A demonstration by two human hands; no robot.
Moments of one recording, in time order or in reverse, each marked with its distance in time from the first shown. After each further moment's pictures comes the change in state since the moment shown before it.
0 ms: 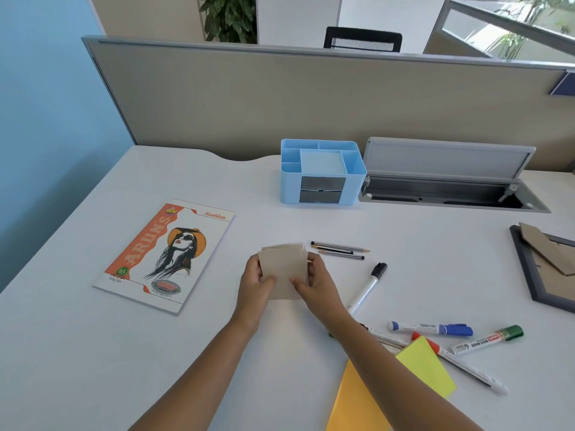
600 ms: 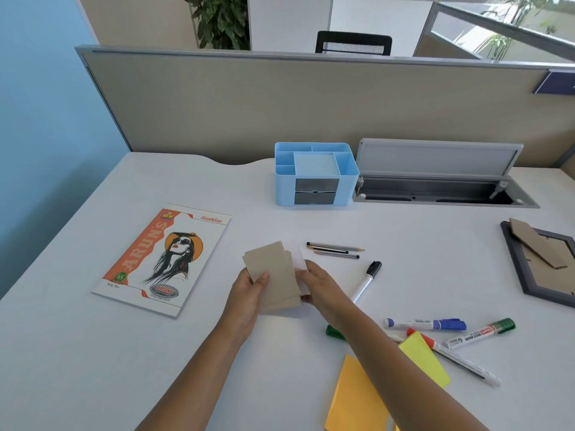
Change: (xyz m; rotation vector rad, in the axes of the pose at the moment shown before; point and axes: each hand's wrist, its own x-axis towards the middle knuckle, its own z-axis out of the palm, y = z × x) left_hand -0.009 0.005 -0.010 -0.243 -0.074 -0.185; right_hand -0.005 -0.020 -0.014 0.241 -0.163 0.253
